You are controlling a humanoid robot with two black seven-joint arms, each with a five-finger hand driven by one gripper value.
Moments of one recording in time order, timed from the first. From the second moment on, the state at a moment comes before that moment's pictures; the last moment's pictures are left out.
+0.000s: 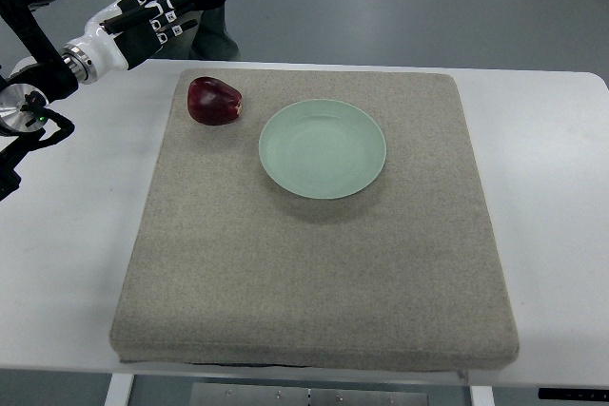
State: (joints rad) left arm -0.93 0.48 -0.63 -0.69 -0.08 -0.38 0.00; right arm 0.00 0.00 -0.03 0.14 0.01 0.08 0.02
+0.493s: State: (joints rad) left arm -0.93 0.48 -0.63 -0.69 -0.08 -0.38 -0.01; right arm 0.00 0.00 -0.03 0.14 0.01 0.08 0.02
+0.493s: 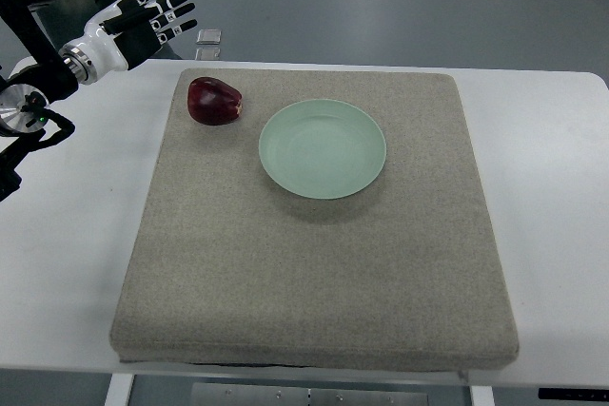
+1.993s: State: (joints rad) left arm -1.03 0.48 -0.40 -0.73 1.36 -0.24 -0.19; right arm 0.00 0.00 -0.03 0.14 0.01 0.08 0.02
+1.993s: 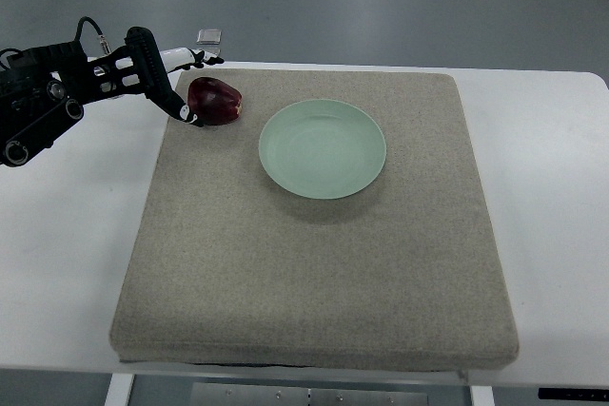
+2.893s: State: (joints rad) left arm -1.05 0.44 -0.37 -0.72 1.49 -0.19 -0.19; right arm 0.00 0.00 -0.03 0.14 0.01 0.08 0.02
